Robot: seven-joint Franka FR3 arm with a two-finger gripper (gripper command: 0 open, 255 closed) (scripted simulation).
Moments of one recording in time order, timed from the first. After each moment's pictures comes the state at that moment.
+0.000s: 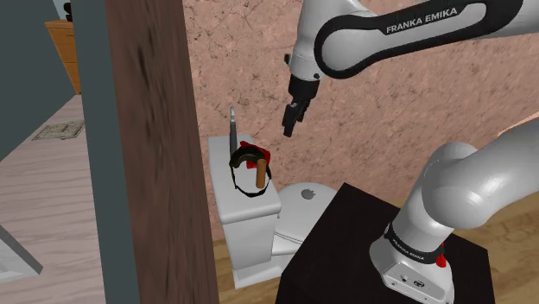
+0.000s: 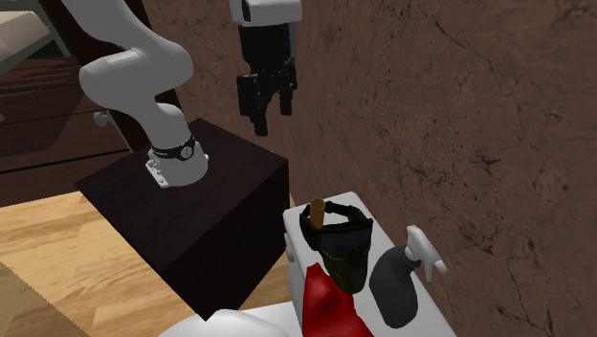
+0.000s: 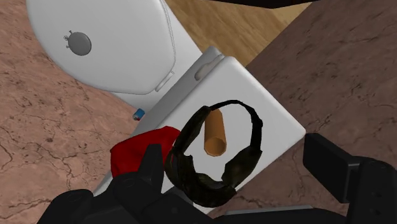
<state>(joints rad) -0.02 -0.58 0.12 -2.53 -0.02 2.07 -0.09</state>
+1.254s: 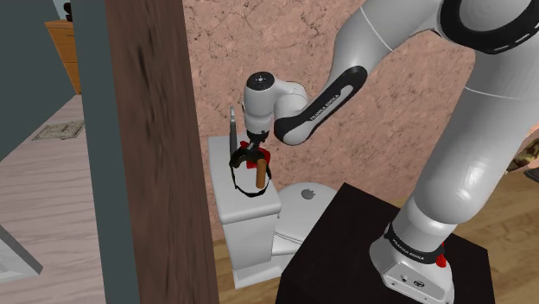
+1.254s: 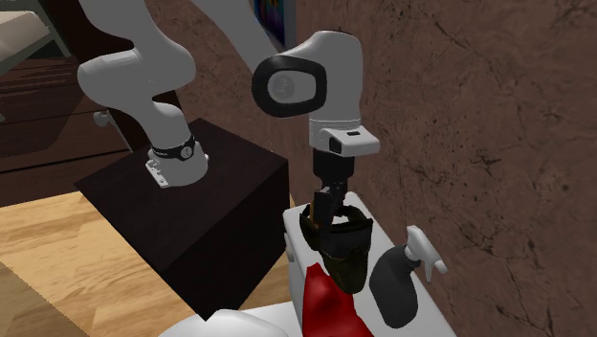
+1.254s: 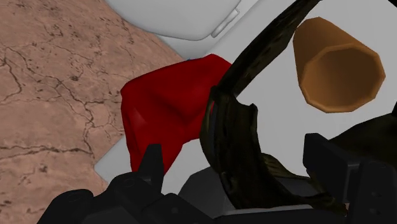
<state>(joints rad) -0.21 0.10 0.28 -2.36 -0.77 2.57 0.48</state>
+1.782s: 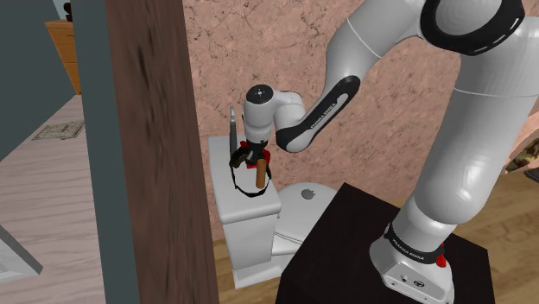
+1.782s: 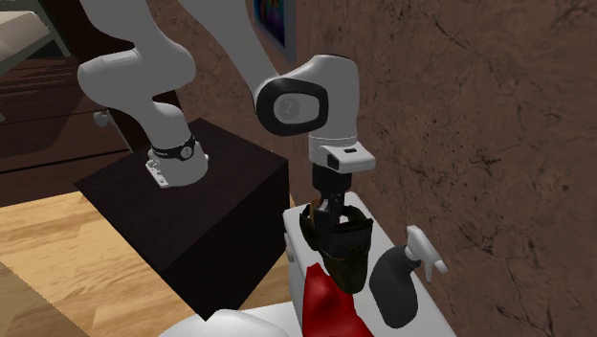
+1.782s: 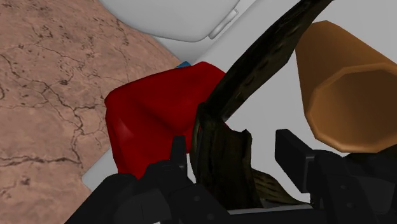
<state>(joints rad) -0.20 0.18 0.26 -2.35 -0.89 2.61 0.59</state>
